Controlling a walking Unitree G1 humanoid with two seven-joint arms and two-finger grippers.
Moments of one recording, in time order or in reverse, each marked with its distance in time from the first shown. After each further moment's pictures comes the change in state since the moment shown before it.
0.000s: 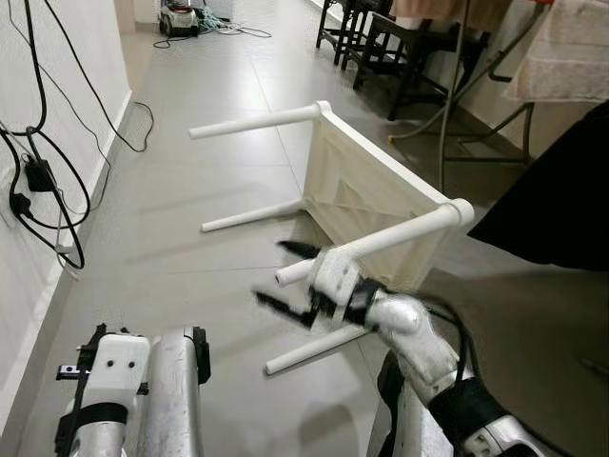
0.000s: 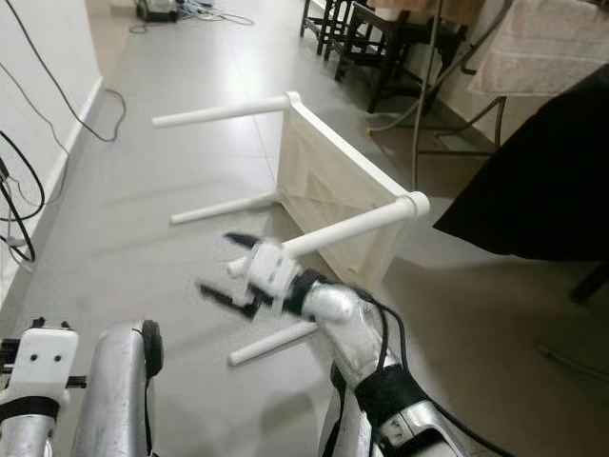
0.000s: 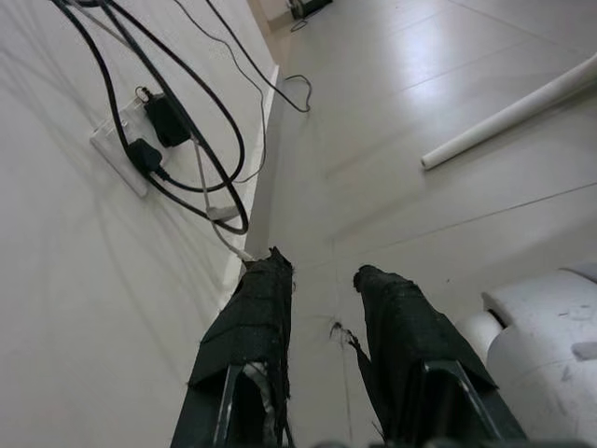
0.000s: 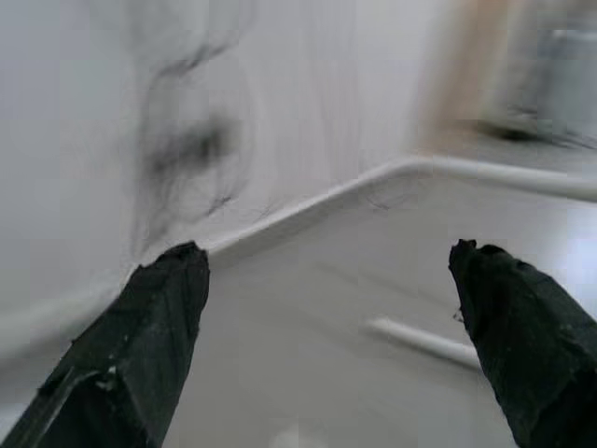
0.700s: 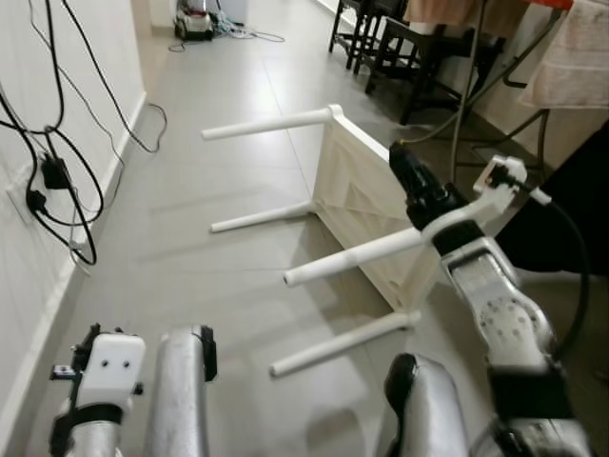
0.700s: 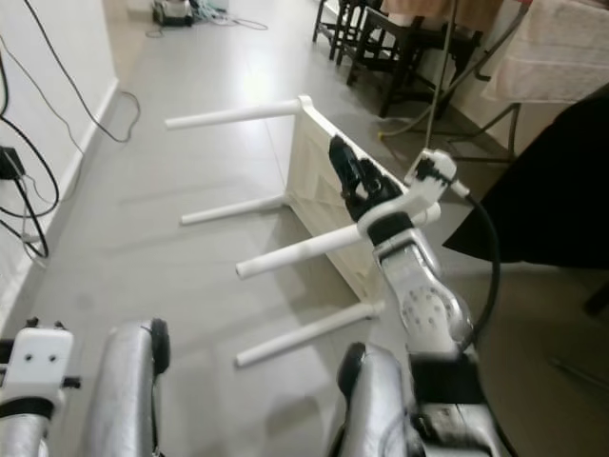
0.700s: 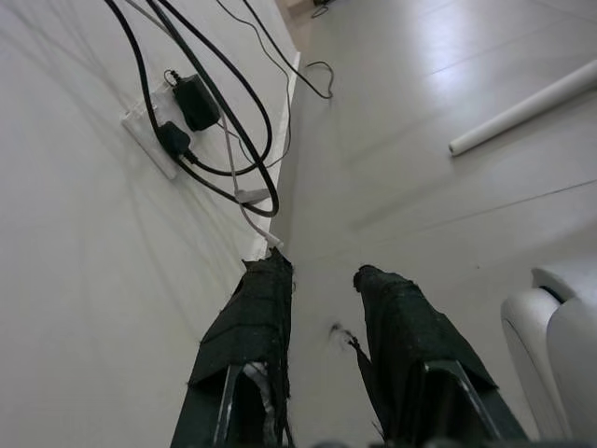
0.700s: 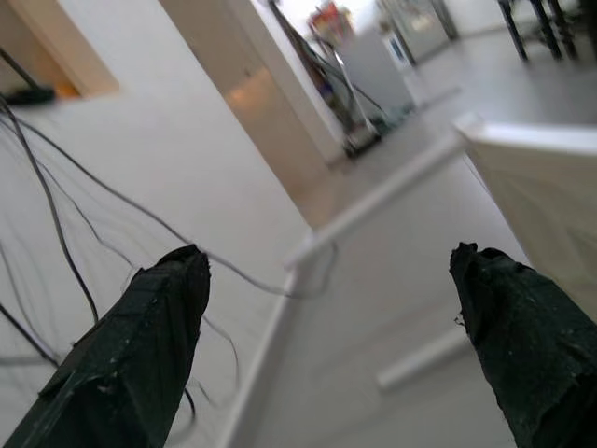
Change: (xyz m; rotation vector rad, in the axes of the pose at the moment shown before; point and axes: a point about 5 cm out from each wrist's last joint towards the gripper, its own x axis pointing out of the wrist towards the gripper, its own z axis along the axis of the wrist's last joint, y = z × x) left arm 0.000 0.006 -0.005 0.020 0.014 0.013; right arm -0.072 -0.042 0.047 0.598 -0.218 -0.438
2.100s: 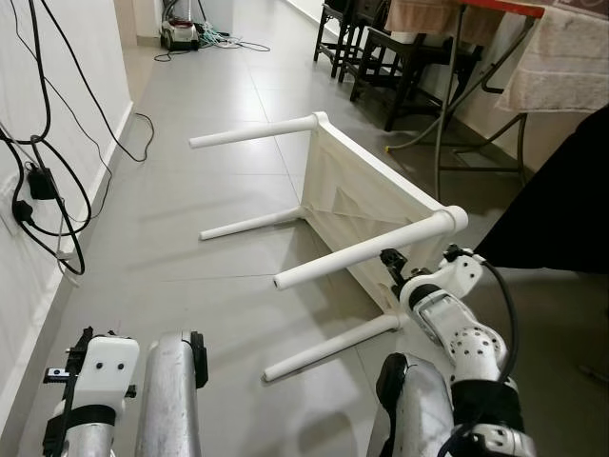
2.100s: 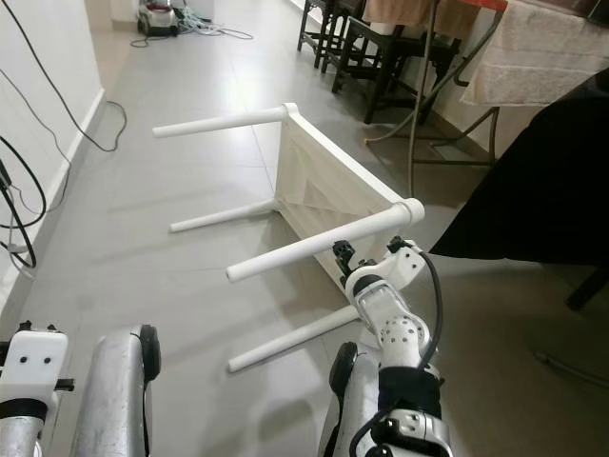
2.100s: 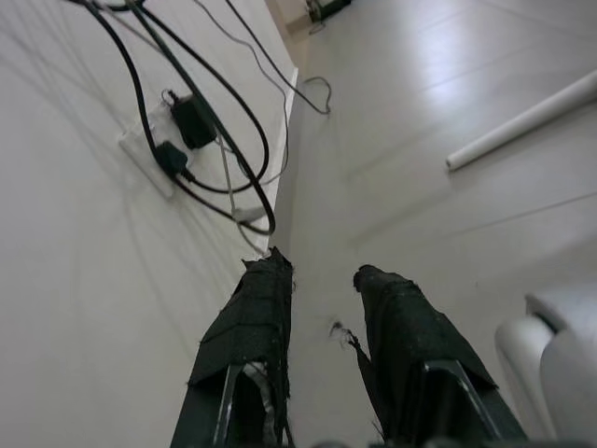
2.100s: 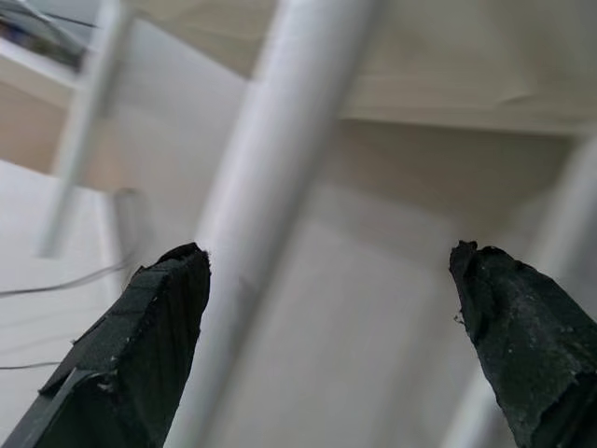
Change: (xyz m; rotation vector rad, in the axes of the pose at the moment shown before) left arm 0.007 0.002 -0.002 0.009 -0.011 0.021; right arm 0.016 -0.071 -0.071 0.376 0.230 -0.627
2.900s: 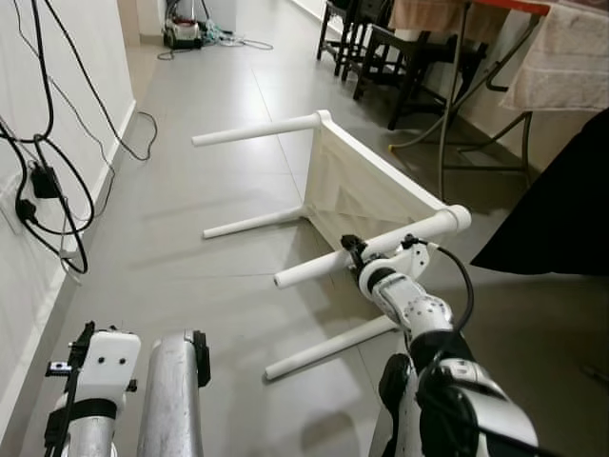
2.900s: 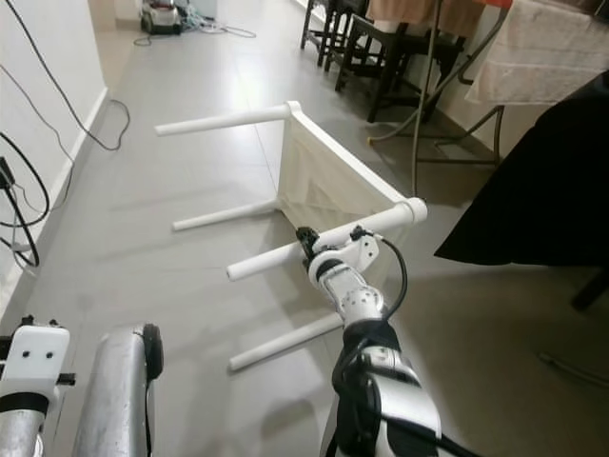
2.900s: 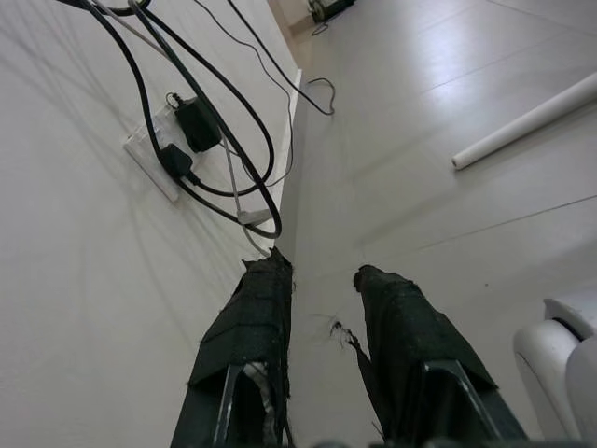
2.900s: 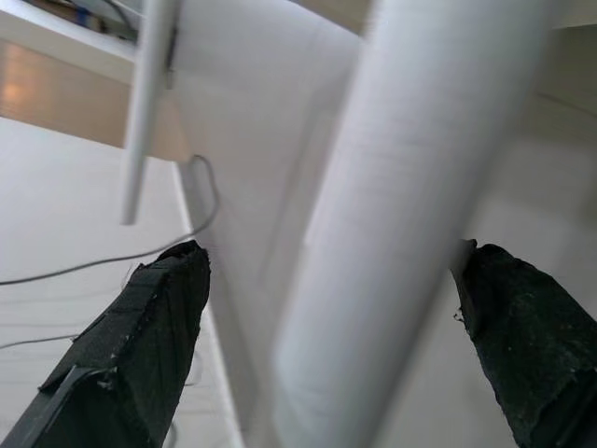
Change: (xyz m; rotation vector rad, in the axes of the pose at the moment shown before) left arm 0.004 0.002 -0.001 0.011 -0.006 0.000; right arm 0.036 0.028 -0.032 0.124 0.082 0.106
